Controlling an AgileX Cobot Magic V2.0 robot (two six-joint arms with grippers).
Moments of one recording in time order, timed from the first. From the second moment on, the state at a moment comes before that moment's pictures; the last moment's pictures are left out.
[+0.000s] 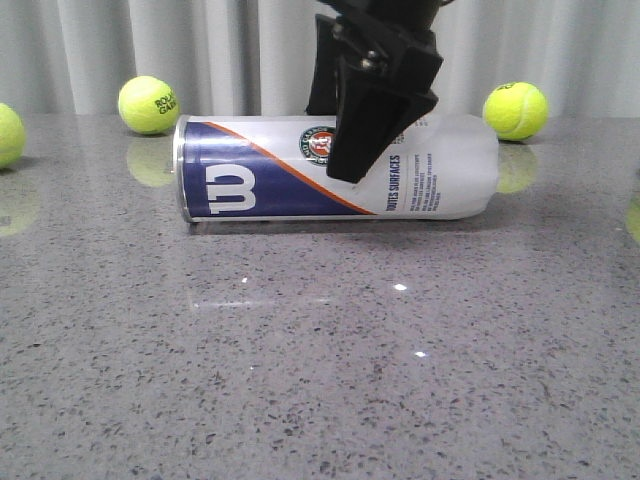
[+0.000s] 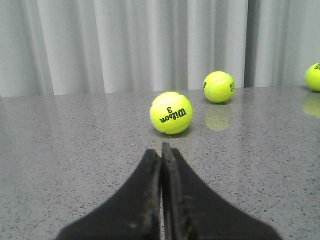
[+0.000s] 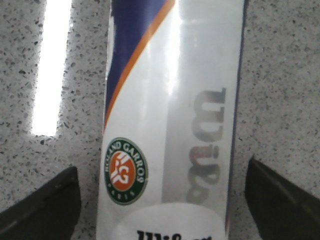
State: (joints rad) left arm -0.01 0.00 0.00 0.03 0.04 0.02; right arm 0.55 1.80 -1.62 0.23 1.04 -1.20
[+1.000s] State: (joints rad) left arm -0.01 0.00 0.00 0.03 0.04 0.02; right arm 0.54 1.69 -1.62 0.22 1.05 -0.90
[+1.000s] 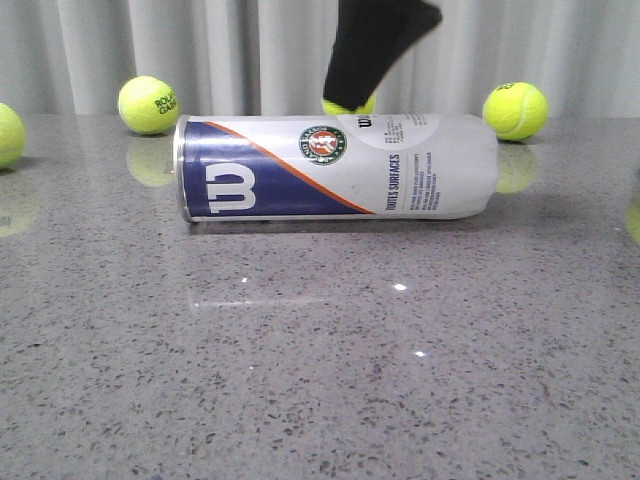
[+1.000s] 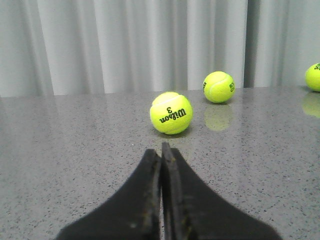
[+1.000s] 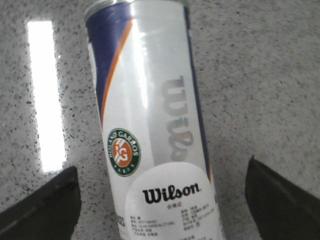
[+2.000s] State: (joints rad) left arm -0.01 0.00 0.00 0.03 0.04 0.02; right arm 0.27 1.00 -1.23 -0.11 0.79 0.01
